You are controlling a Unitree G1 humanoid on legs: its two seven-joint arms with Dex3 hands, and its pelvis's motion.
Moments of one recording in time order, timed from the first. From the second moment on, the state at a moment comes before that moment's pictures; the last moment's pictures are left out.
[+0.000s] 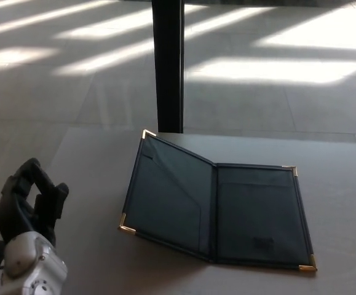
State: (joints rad) left_arm -0.33 -0.11 0.40 0.04 -0.30 0.41 0.33; right_arm 0.37 -0.36 -0.87 0.74 0.47 0.06 0.18
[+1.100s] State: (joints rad) left_arm -0.21 -0.09 0.09 0.21 -0.31 0.29 0.33; right_arm 0.33 -0.37 -0.85 0.74 0.51 0.06 0.18
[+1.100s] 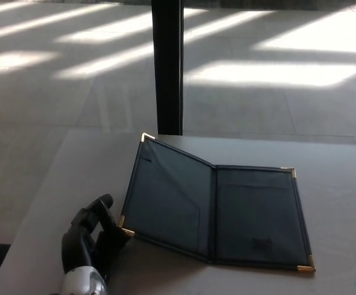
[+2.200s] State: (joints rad) left_arm -0.18 -0.07 -0.22 0.17 -0.51 0.28 0.32; right_arm 0.35 -0.37 -0.85 0.74 0.51 0.06 0.18
